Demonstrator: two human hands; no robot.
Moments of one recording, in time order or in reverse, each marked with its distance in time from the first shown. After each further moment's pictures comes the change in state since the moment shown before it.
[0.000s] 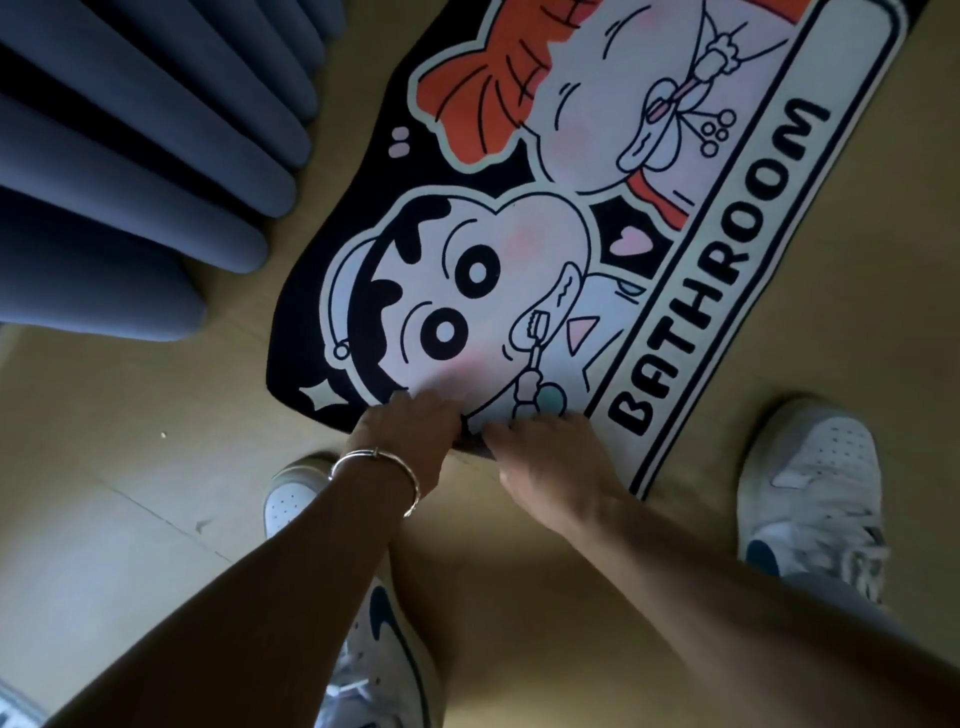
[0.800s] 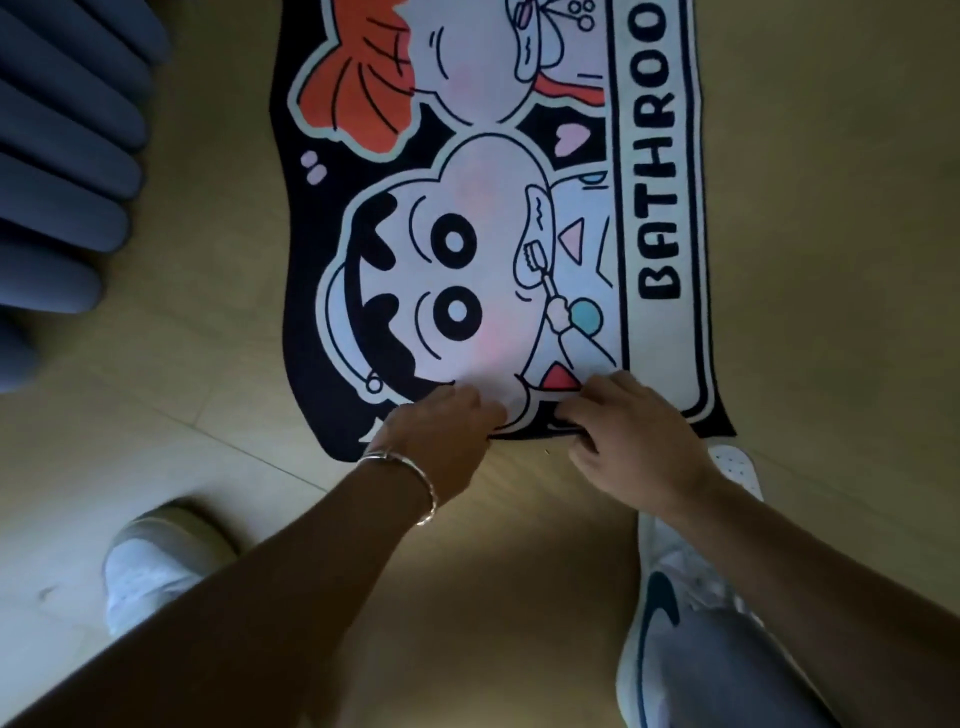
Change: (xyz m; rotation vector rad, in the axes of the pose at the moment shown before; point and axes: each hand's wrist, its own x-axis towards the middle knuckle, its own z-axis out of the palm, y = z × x) left_hand 0.048 0.117 -0.038 -0.178 0.131 0.310; right_hand -0.077 0.171 -0.004 0.017 0.223 0.103
